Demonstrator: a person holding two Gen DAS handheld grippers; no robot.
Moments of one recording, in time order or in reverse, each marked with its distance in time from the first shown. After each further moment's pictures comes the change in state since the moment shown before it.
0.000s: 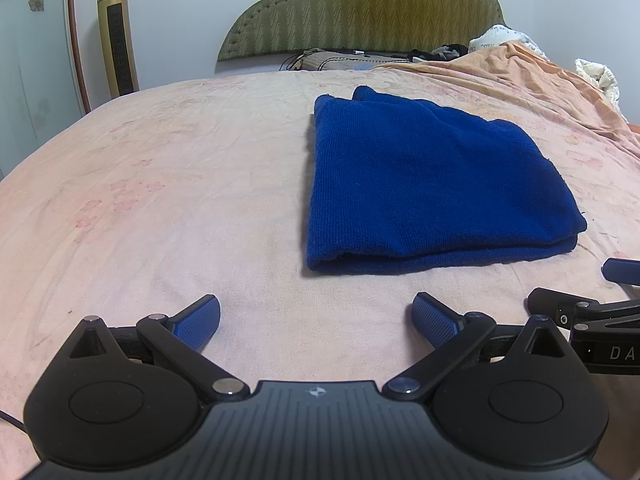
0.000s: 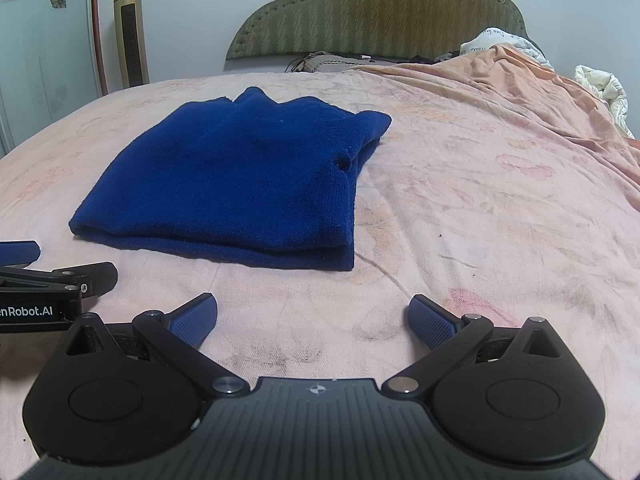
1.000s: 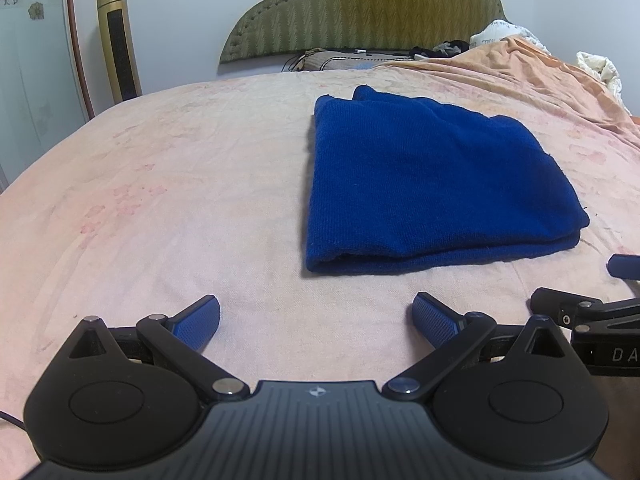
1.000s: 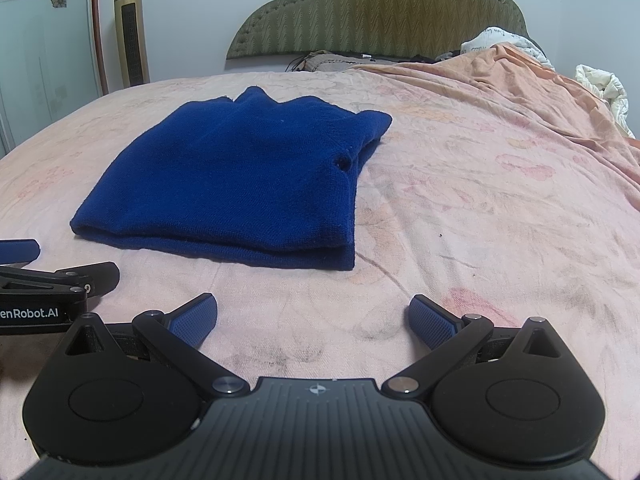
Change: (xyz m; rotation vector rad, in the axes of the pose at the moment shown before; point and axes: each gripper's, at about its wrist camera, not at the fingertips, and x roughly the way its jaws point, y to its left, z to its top) left arm -0.003 -0.004 0.000 0.025 0.000 0.025; right arm -0.002 0.002 0.002 -0.021 0.017 -0.005
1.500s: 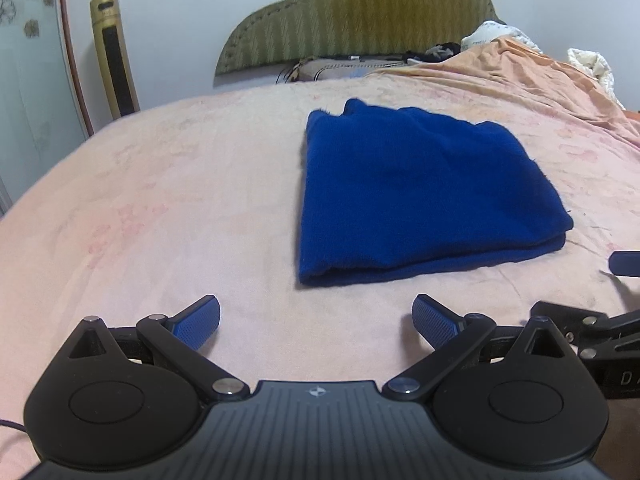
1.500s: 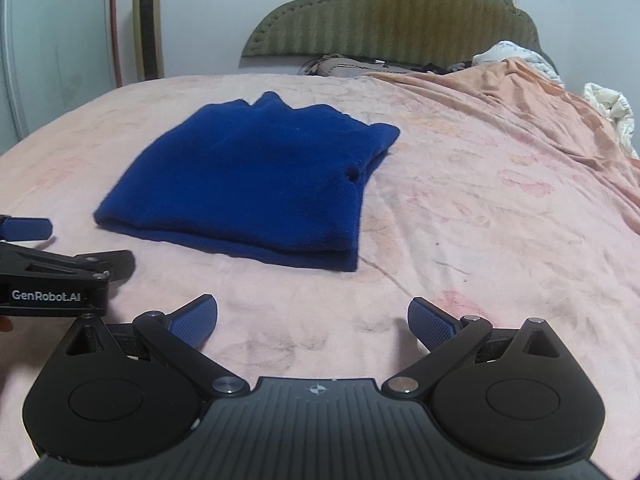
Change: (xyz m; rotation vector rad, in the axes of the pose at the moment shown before) left arm -0.016 -0.007 0.006 0.045 -0.023 0.008; right arm -0.021 0.002 0.001 -0.035 -0.010 0.049
